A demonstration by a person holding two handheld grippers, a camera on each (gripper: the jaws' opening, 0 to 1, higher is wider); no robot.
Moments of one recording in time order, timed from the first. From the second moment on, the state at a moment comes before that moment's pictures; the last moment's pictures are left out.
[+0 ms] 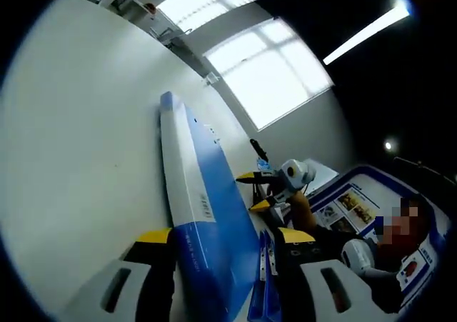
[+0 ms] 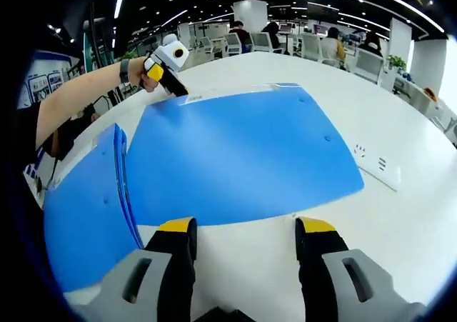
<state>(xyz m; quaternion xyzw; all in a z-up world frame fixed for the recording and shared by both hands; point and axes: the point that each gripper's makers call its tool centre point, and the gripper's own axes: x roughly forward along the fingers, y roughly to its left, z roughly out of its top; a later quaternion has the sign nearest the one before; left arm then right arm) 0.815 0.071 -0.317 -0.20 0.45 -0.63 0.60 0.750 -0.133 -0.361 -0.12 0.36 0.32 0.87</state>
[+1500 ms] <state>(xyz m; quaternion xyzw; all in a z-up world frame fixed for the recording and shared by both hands) 0.852 0.043 -0.291 -0.40 0.38 -0.49 0.67 0.767 -0.147 -0.339 0.03 0.33 0.26 0.91</state>
